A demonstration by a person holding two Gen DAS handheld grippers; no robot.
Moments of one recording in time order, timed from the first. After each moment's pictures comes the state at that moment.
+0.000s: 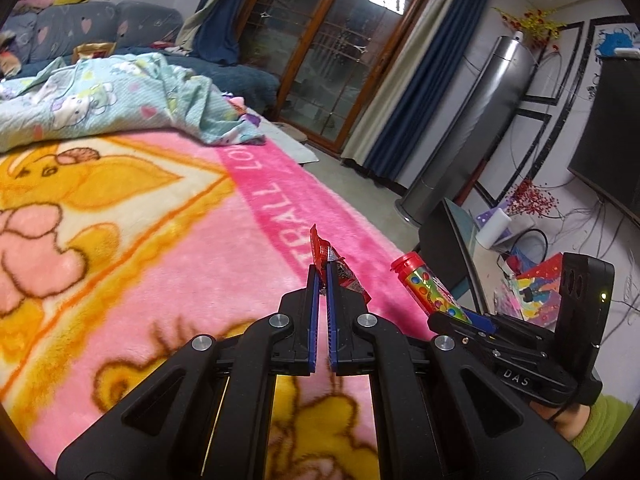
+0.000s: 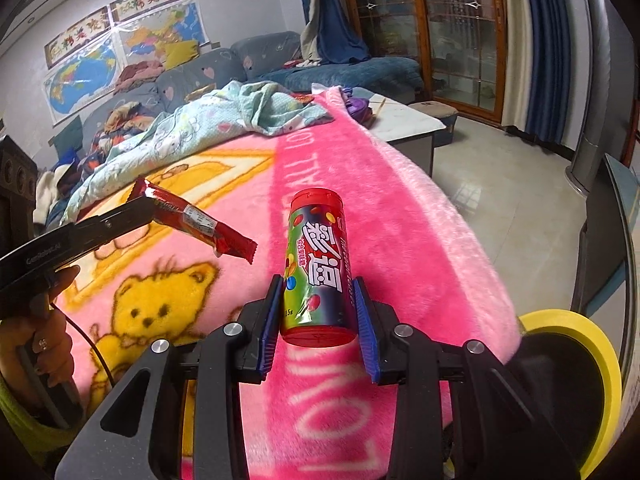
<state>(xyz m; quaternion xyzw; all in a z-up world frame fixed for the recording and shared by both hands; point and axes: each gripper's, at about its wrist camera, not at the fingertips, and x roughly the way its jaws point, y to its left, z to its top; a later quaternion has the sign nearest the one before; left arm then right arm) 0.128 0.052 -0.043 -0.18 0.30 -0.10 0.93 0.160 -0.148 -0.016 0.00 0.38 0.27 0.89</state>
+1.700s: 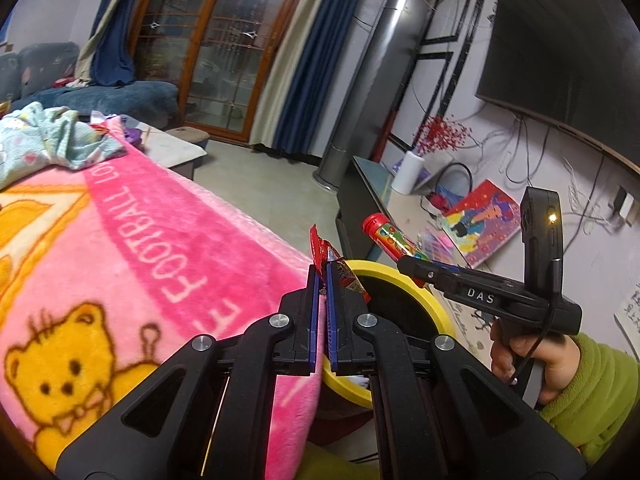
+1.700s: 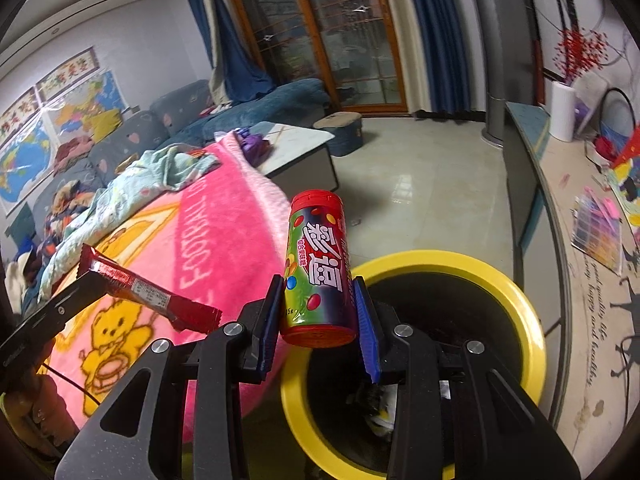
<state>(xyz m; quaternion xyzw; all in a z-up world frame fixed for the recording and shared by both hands) 0.093 -0.094 -0.027 -0.09 0.29 -0.25 0.92 0.111 -0.306 -0.002 0.10 0.36 0.13 0.92</state>
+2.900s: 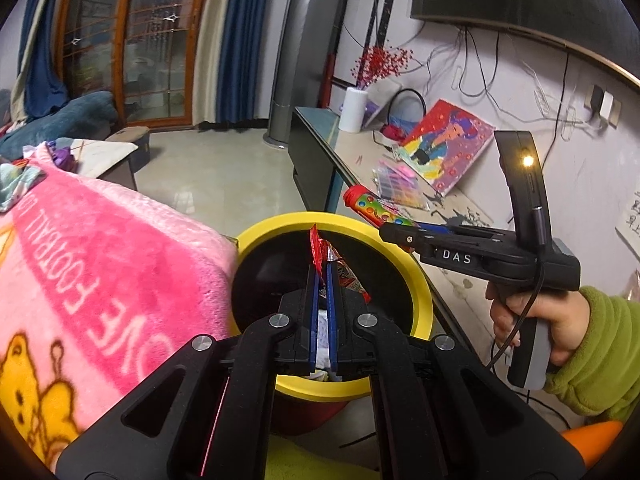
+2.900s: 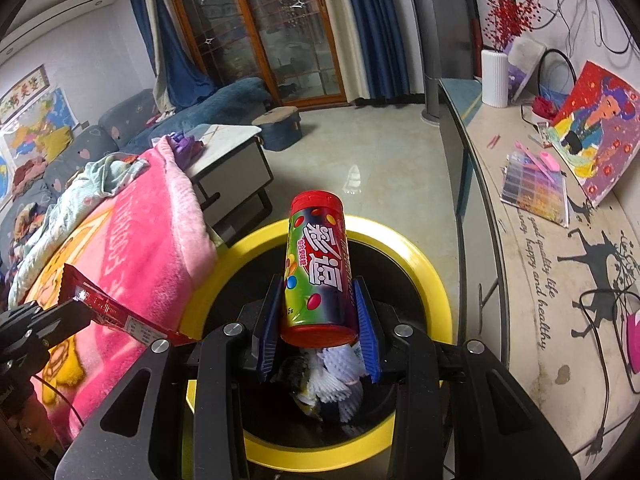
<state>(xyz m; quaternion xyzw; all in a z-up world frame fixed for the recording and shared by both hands) 0.088 -0.201 -0.058 0.03 0.33 -0.33 0.88 0.085 -0.394 -0.046 0.12 0.38 0.04 0.92</state>
